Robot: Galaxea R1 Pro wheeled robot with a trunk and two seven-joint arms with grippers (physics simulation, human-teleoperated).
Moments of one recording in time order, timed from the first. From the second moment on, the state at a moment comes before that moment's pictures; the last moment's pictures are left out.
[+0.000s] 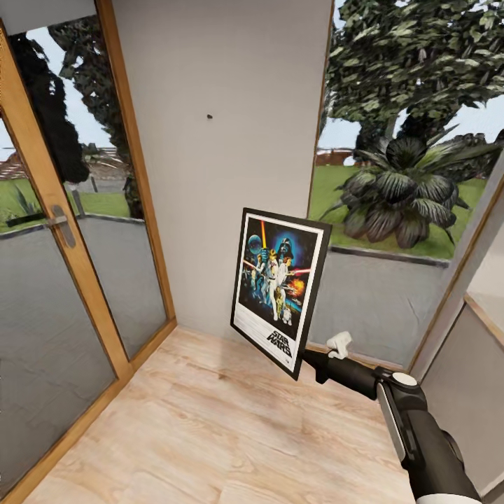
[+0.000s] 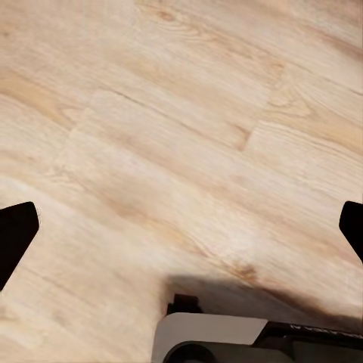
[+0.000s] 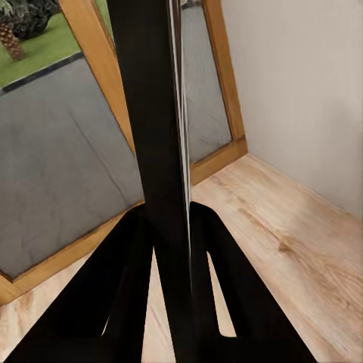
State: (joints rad) left arm 0.07 0.01 0.17 -0.86 0.00 0.09 -0.05; right arm -0.41 -0.02 -0.16 -1.30 0.06 0.43 0.93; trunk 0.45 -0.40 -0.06
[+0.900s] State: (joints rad) left arm 0.07 0.01 0.17 -0.86 0.00 0.09 -0.05; right arm -0.41 -0.02 -0.16 -1.30 0.06 0.43 0.93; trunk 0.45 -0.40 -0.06
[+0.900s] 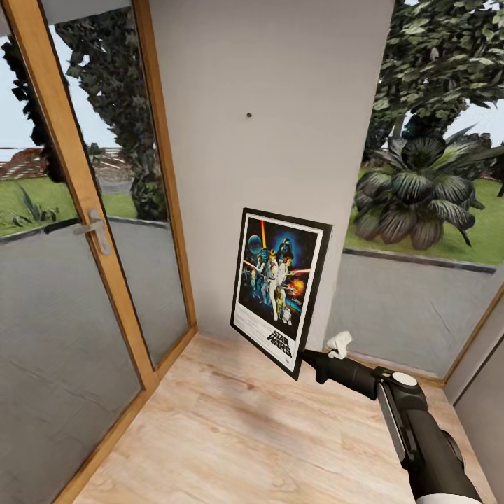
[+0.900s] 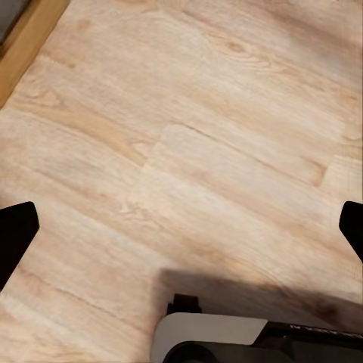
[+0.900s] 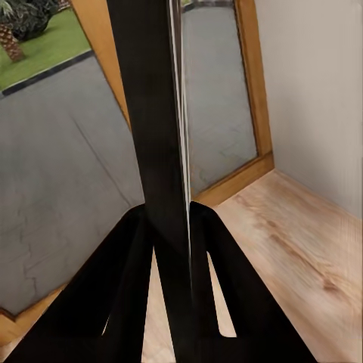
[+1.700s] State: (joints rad) left arm 0.07 0.01 0.17 -0.86 -0.01 0.09 -0.05; right arm -0.41 -0.02 -0.16 -1.30 0.07 0.43 0.93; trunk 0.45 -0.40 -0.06
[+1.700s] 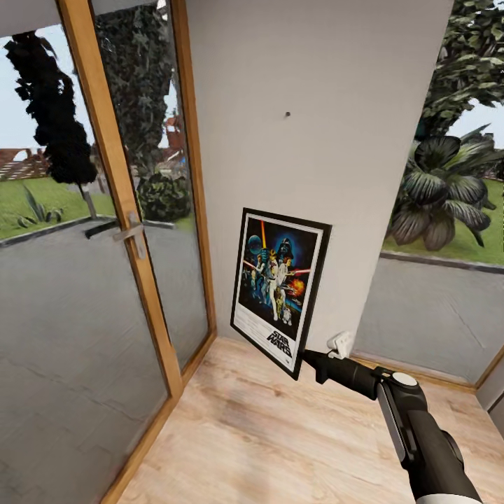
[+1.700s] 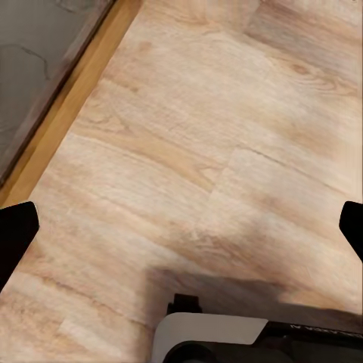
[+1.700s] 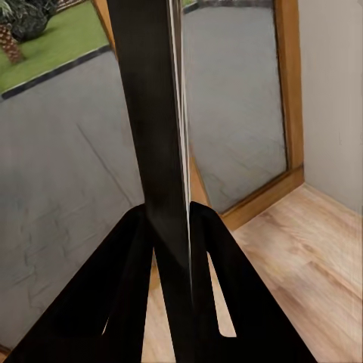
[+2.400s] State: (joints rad) left arm 0.07 0.01 0.18 -0.86 -0.01 0.09 -0.05; right arm -0.41 -0.02 -0.16 -1.30 0.06 0.43 0.93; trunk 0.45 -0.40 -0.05
